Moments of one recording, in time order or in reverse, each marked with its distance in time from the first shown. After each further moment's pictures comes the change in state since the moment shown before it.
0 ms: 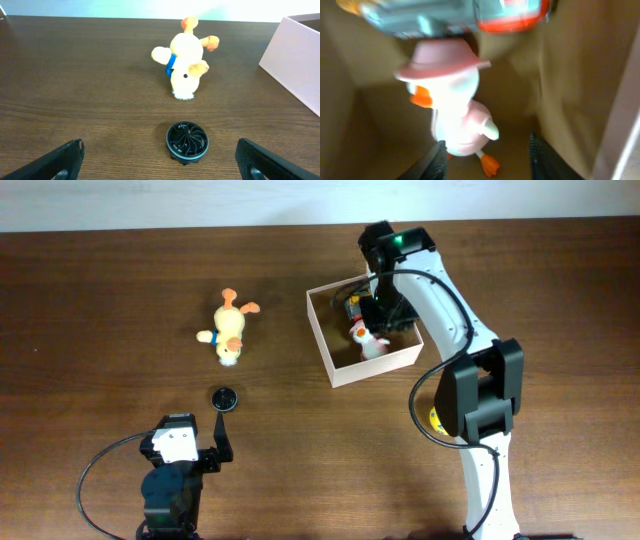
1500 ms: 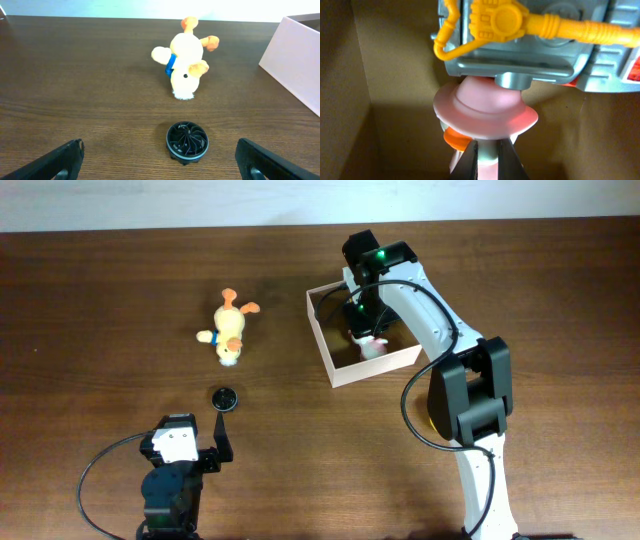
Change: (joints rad) left arm 0.000 0.000 0.000 0.000 0.000 0.000; right arm 0.051 0.003 -0.114 0.188 -0.015 -0.126
